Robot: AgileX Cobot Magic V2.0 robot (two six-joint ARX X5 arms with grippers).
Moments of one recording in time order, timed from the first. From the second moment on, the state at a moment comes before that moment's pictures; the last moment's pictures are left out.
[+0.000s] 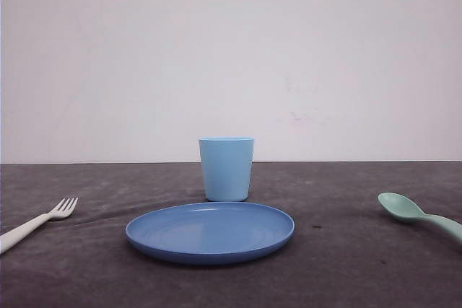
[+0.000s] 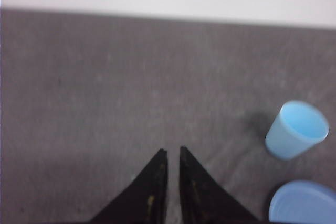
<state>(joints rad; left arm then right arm) -0.06 0.73 0.89 -0.62 0.11 -0.07 0.04 0.85 0.88 -0.73 -0.13 0.13</state>
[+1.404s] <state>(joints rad) -0.26 1.18 0.89 -0.63 0.11 -0.21 0.04 1.04 0.88 -0.74 -0.11 0.09</state>
